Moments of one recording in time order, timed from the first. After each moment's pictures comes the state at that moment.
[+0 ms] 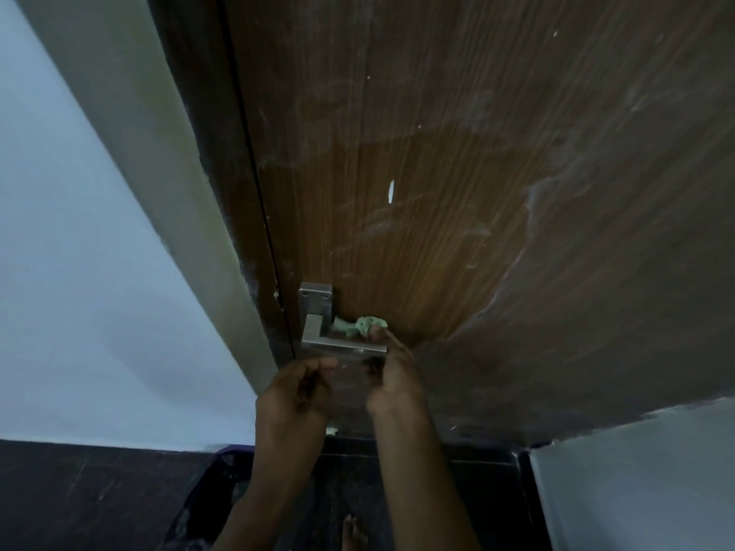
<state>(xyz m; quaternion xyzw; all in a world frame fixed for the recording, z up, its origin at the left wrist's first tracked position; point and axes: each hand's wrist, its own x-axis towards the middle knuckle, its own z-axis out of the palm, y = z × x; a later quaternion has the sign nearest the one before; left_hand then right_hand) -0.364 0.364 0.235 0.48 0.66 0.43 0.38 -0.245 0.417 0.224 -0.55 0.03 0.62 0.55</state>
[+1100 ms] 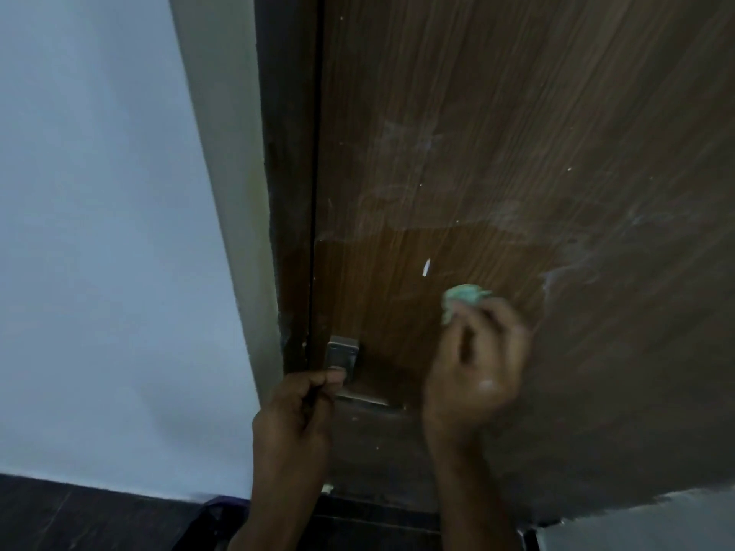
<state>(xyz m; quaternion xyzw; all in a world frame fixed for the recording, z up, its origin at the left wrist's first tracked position) -0.383 0.377 0.287 0.48 0.64 0.50 0.33 -0.225 0.438 0.308 -0.52 -0.51 -0.20 0.65</state>
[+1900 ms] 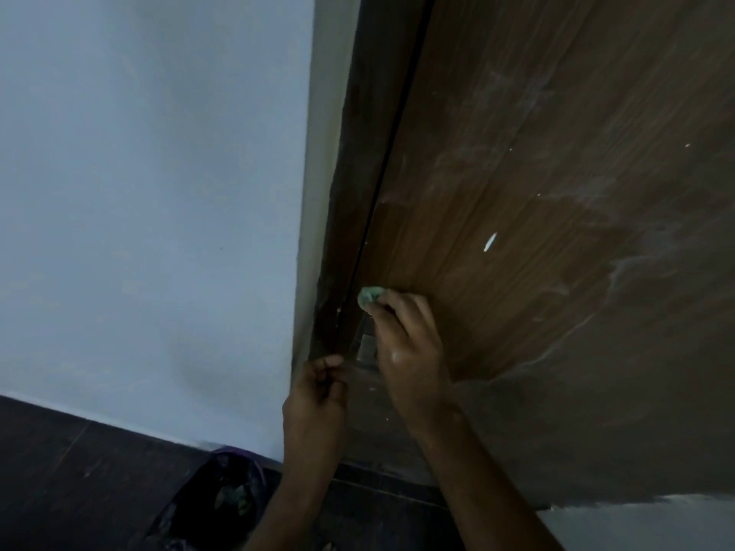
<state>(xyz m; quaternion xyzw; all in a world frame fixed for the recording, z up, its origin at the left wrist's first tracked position) -0.386 0.375 0.235 0.33 0.68 0.51 0.41 -0.274 0.443 0.265 -0.44 -0.80 -0.14 0.37</state>
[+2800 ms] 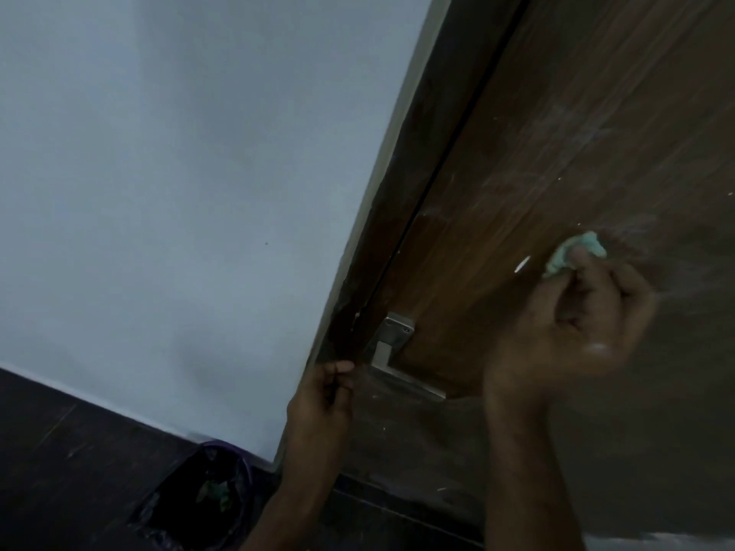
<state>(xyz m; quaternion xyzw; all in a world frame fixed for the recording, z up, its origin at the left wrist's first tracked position) -0.397 0.371 0.224 0.33 0.66 0.52 0.43 -0.256 0.457 0.348 -0.51 -0.53 -0.19 0.66</state>
